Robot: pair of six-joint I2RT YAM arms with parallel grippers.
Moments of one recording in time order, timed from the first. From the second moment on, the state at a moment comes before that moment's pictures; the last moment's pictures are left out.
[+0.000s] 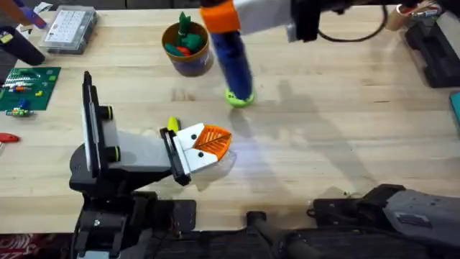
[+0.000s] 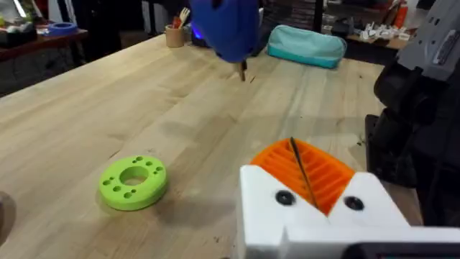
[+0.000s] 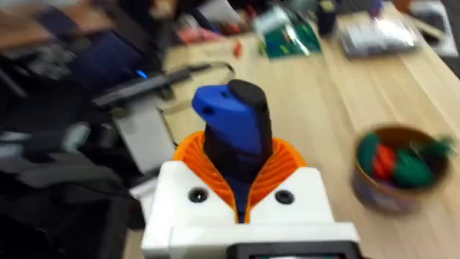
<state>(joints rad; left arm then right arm) -0.03 0.00 0.01 -0.11 1.14 0.02 0.51 1.37 1.39 -0.49 -1.00 -0.23</state>
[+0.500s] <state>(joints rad) -0.03 0.00 0.01 -0.11 1.14 0.02 0.50 1.39 1.53 -1.06 -0.32 -0.81</state>
